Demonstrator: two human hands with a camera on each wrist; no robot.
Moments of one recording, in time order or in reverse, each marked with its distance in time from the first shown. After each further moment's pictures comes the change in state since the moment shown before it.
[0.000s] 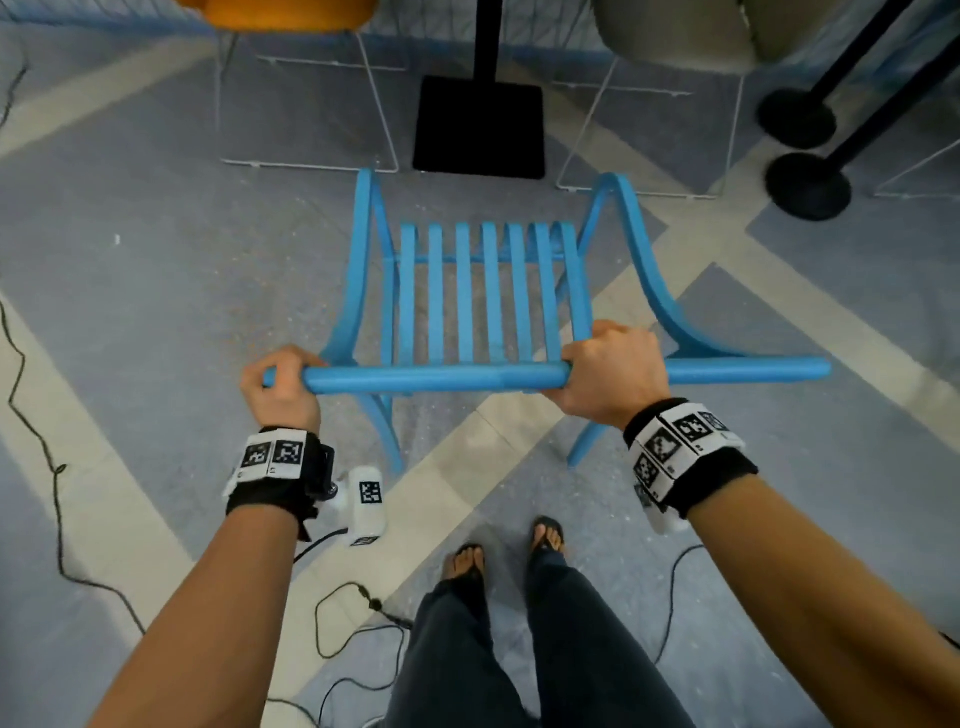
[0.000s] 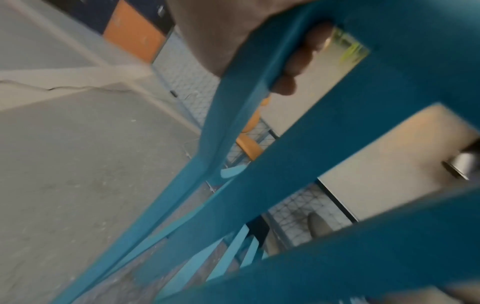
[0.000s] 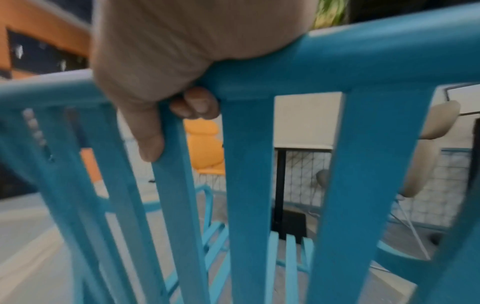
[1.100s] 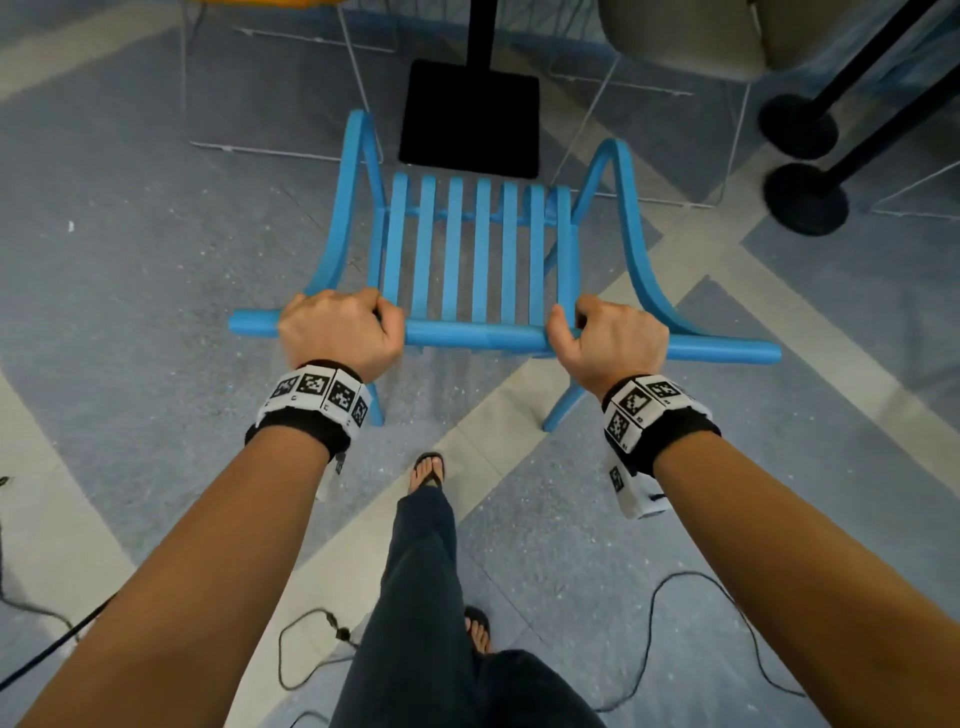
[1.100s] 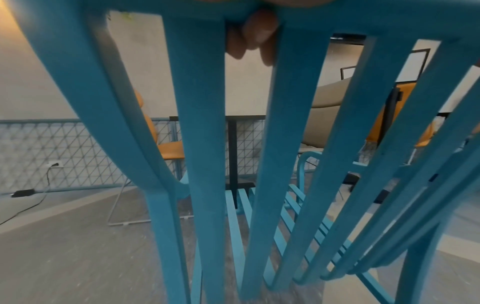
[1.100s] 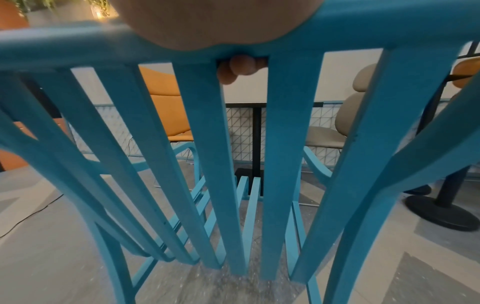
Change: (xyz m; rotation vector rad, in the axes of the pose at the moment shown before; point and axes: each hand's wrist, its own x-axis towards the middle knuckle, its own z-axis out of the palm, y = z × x) left_hand 0.041 0.008 0.123 1.215 -0.275 0.699; right_hand 0.093 0.059 0.041 0.087 0.218 0.264
